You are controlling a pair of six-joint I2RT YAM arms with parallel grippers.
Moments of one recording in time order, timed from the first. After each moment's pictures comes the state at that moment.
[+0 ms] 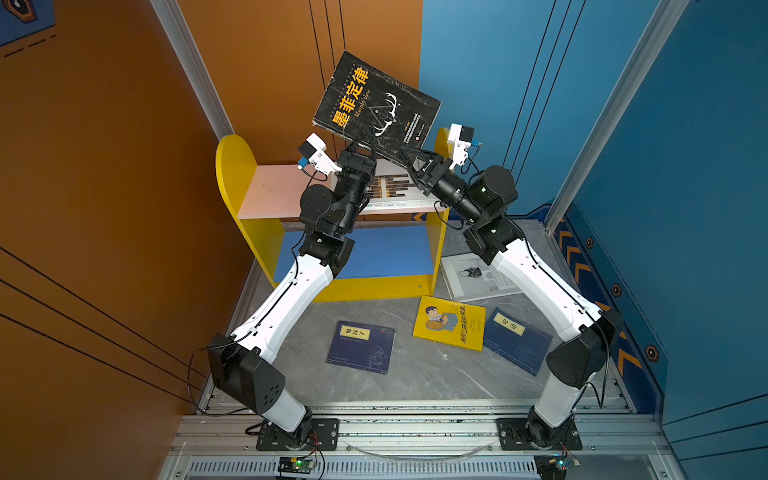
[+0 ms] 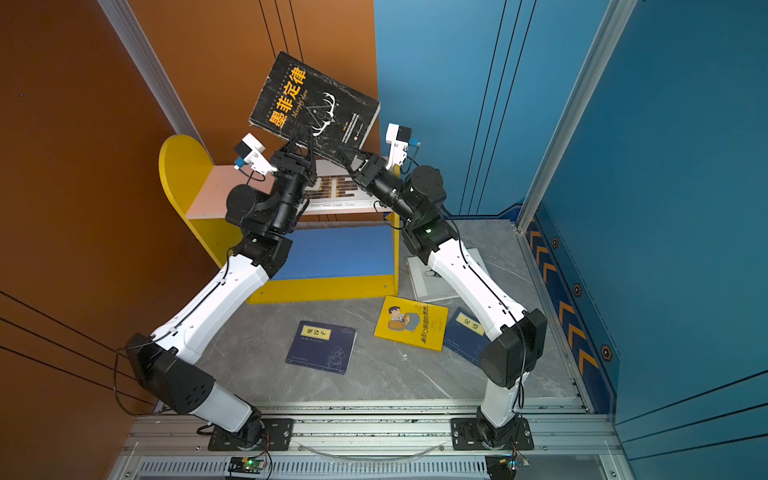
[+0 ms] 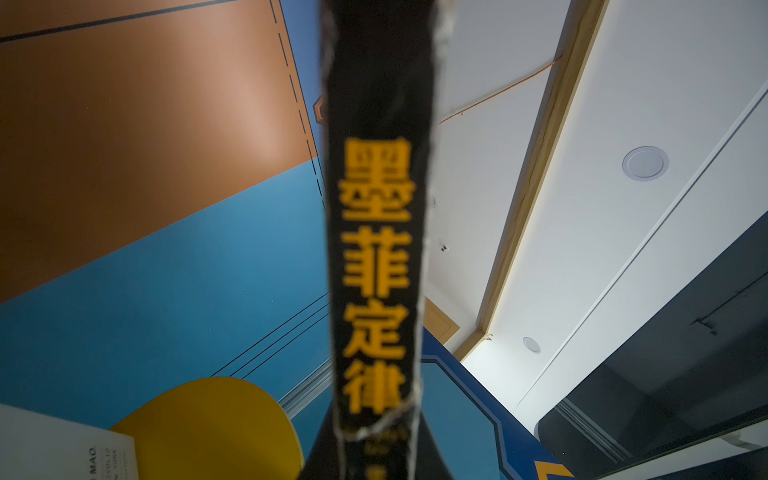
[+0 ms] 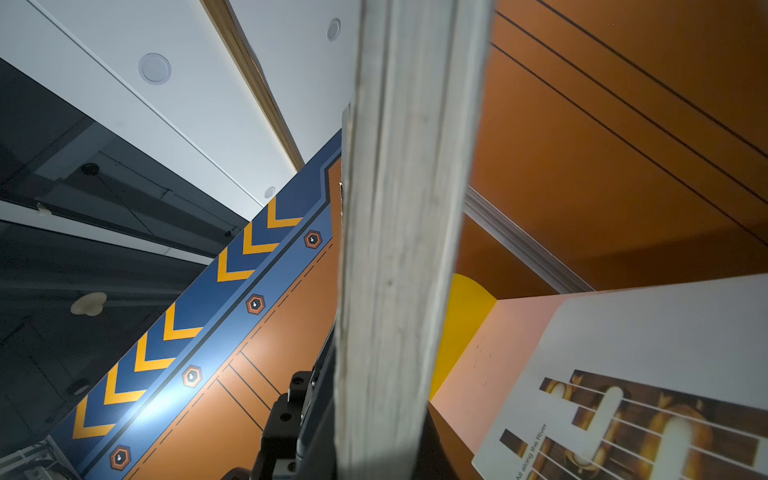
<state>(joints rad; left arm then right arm) -0.46 1.57 1.63 0.59 -0.06 -1.22 0.58 1.78 1.91 0.33 -0.39 1.14</state>
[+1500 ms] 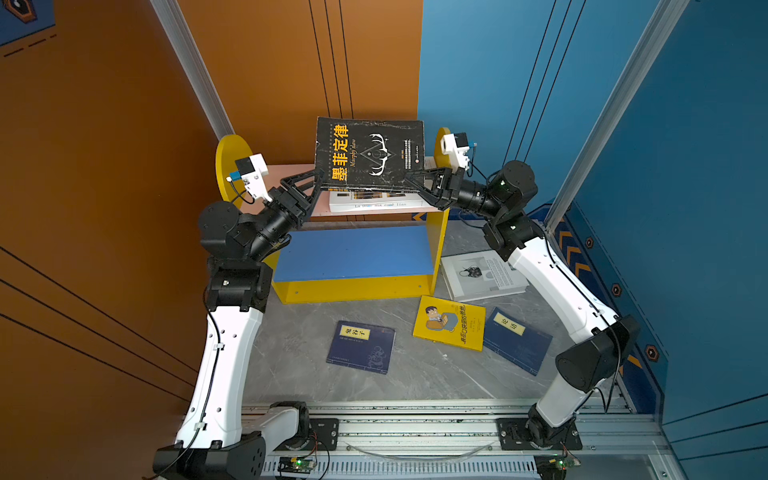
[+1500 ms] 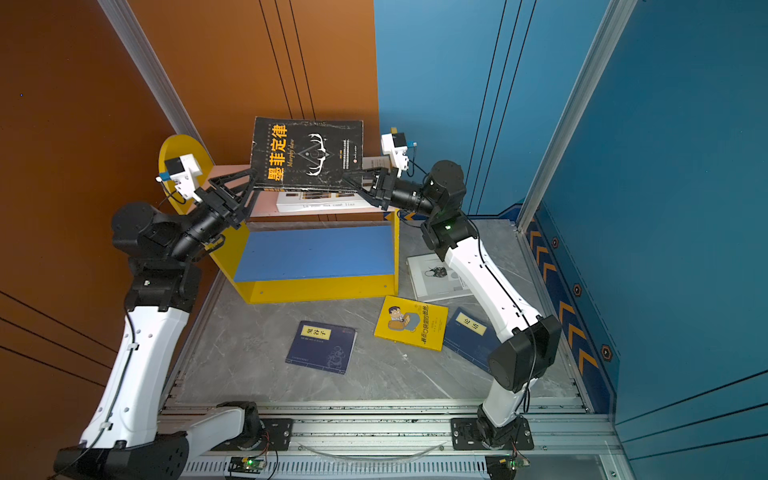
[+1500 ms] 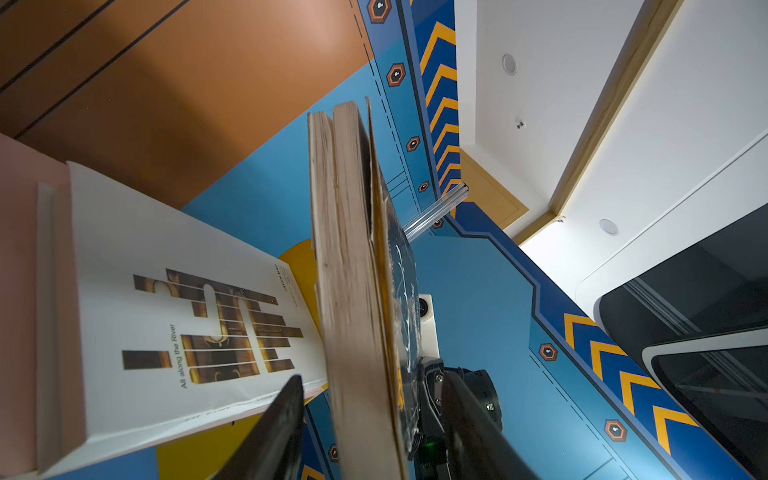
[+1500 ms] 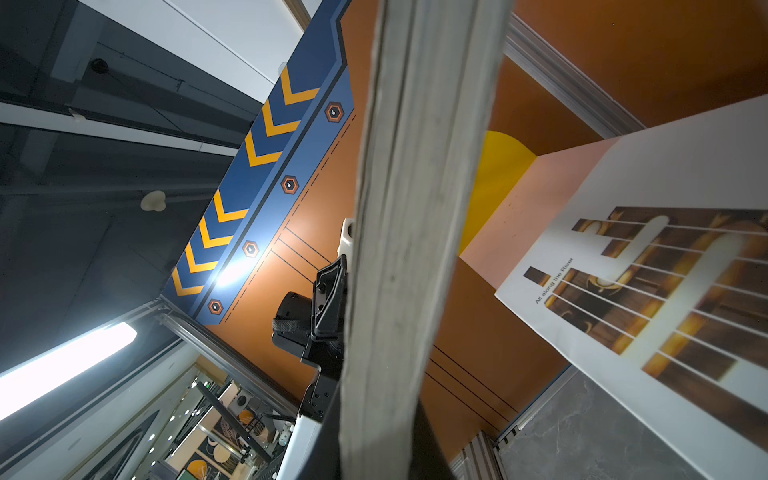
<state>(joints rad) 0.00 1.16 1.45 0.07 0.64 -1.20 0.47 1.72 1.88 0.26 -0.90 1.25</state>
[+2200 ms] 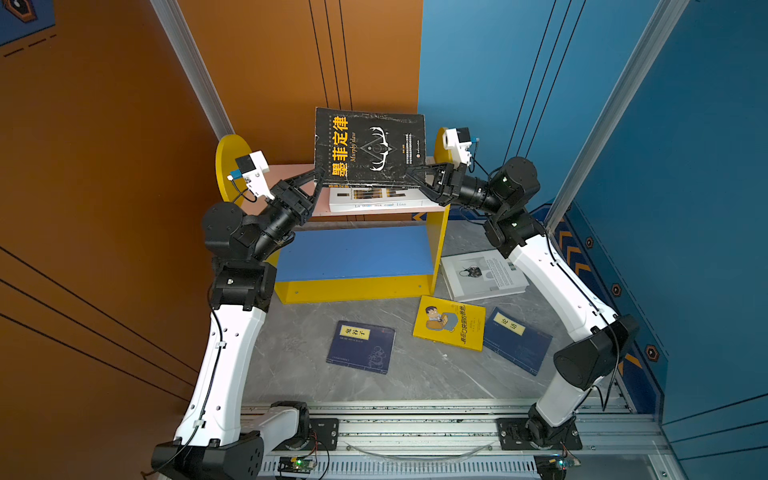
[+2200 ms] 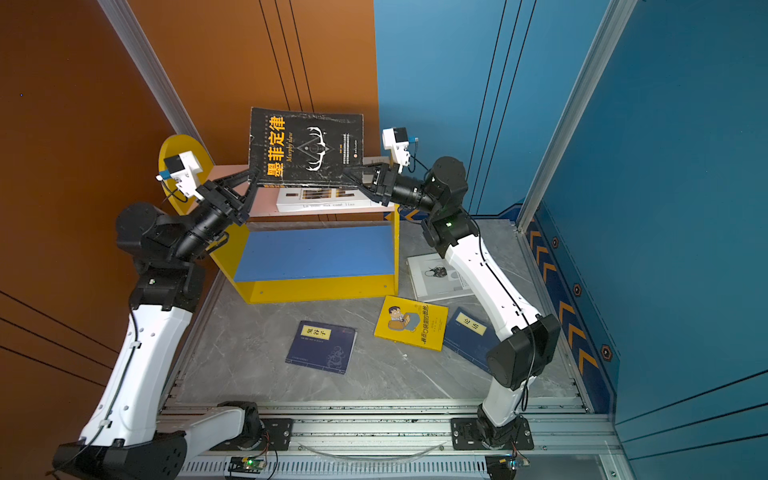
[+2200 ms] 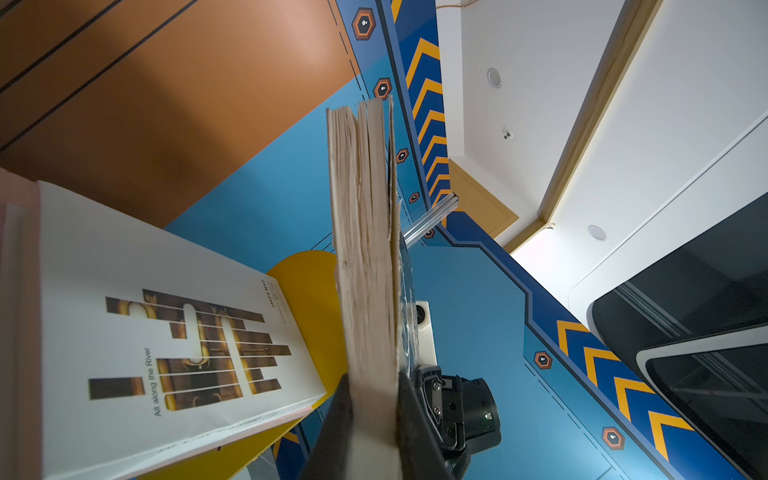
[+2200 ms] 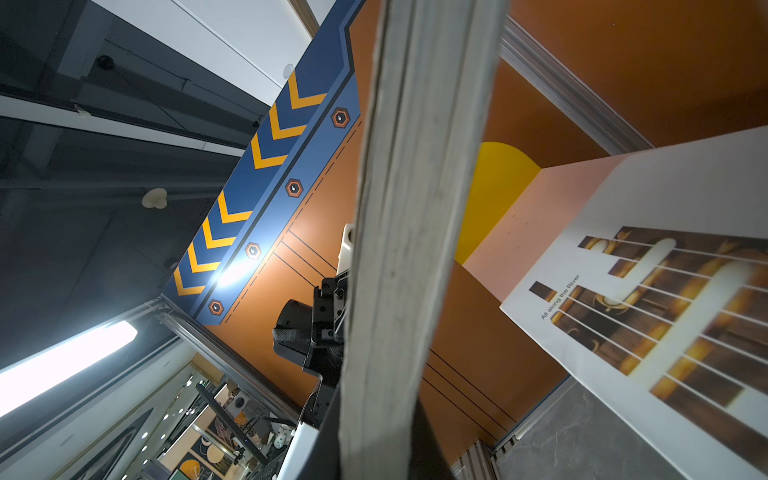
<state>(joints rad) -0.05 1.16 1.44 0.11 0.57 -1.20 0.47 1.74 1.92 0.25 -0.89 1.25</state>
